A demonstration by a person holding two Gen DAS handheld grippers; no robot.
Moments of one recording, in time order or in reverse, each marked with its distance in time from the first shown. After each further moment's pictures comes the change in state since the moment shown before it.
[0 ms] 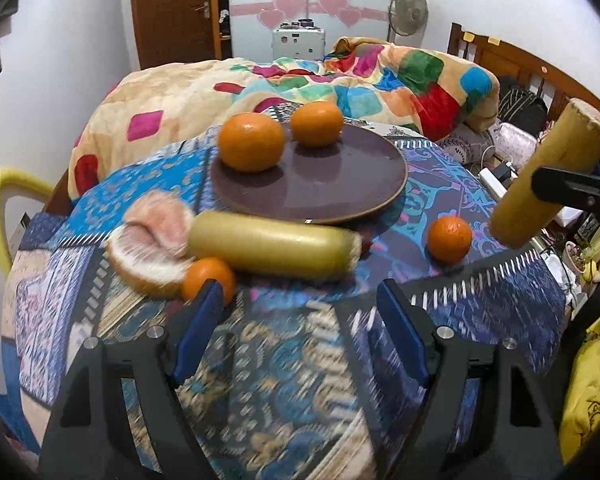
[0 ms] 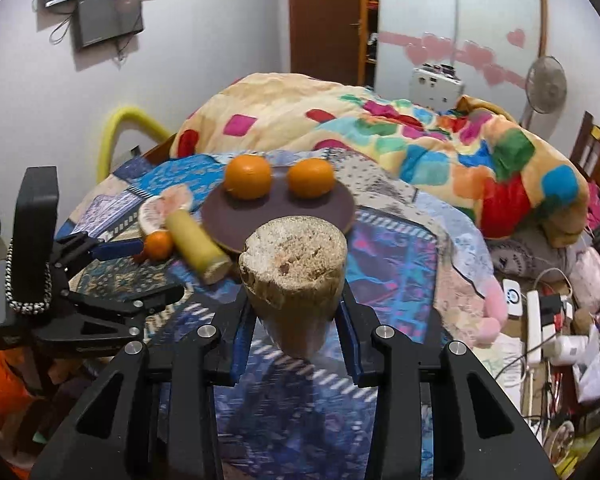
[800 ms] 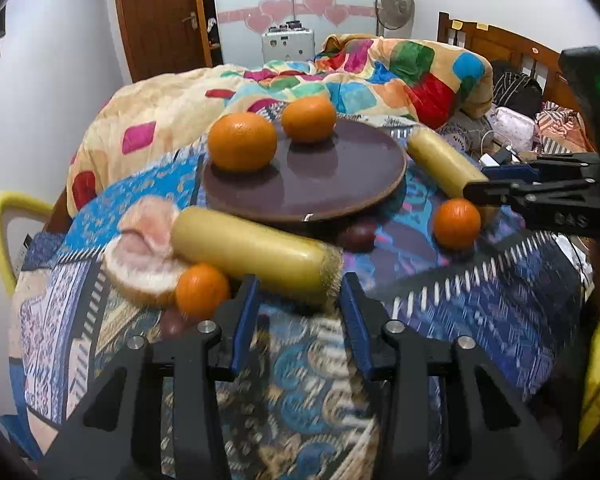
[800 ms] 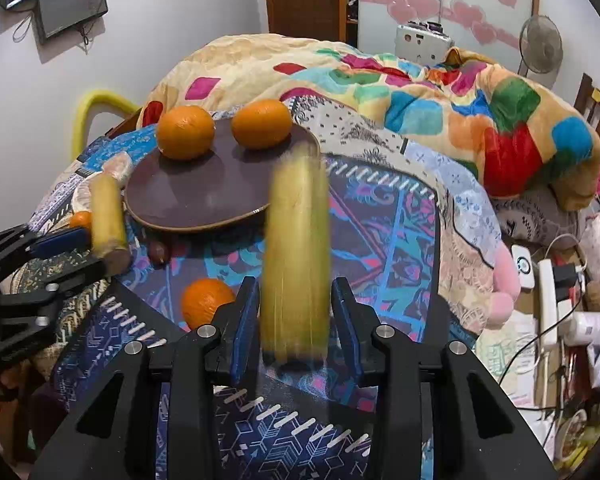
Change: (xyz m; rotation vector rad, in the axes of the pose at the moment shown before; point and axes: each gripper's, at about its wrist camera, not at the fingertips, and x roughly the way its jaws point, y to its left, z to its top) left arm 0.006 0.001 -0.008 0.066 -0.002 0.009; right arm 0.068 -0.042 -0.019 0.062 0.116 -0.020
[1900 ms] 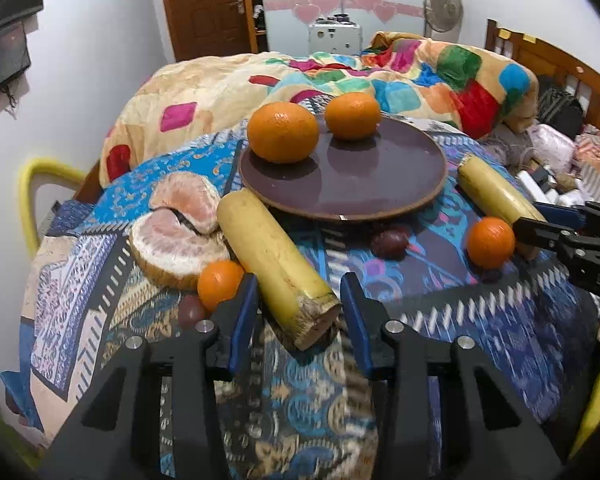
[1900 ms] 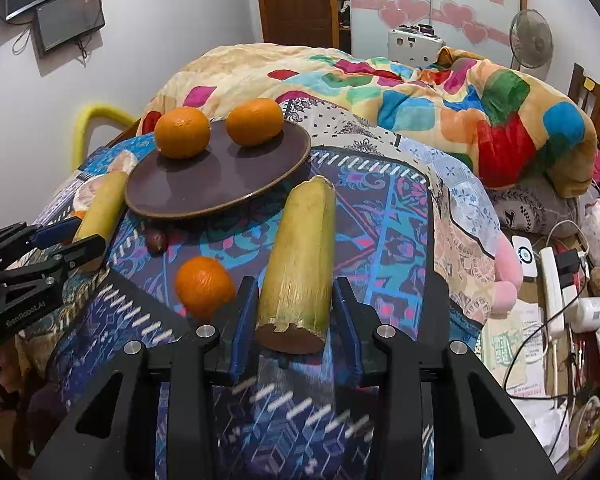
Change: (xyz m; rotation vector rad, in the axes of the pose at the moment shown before) left arm 0.000 0.000 0.002 -0.119 0.026 0.109; right arm -0.008 -0.002 -0.016 0.031 -0.040 0.017
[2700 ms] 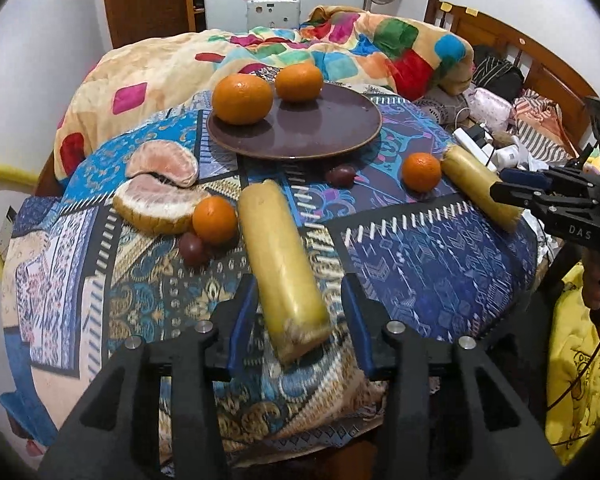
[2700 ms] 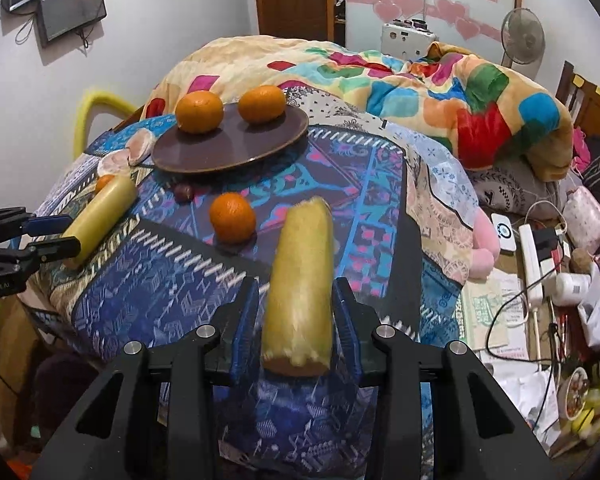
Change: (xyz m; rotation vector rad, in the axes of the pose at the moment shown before) left arm -0.034 0.021 -0.017 0.112 0.117 -0.204; right arm -0.038 0.005 -0.023 -0.005 0.041 -0.032
